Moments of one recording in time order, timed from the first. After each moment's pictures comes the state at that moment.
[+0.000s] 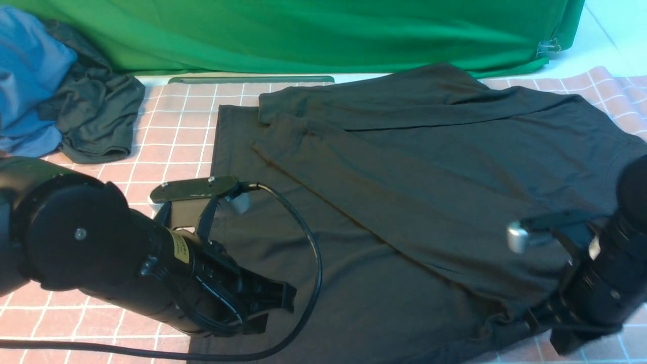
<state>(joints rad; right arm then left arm) 0.25 1.57 -0.74 0.13 0.83 -0.05 -0.57 1.25 -0.80 -0.22 0.78 -0.29</state>
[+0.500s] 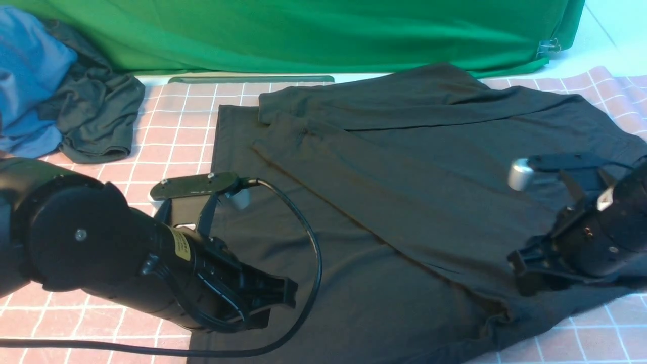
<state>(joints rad) 0.27 1.49 -0.87 0.21 0.79 -0.03 -0.57 1.25 -0.79 -0.22 0.76 -0.29</state>
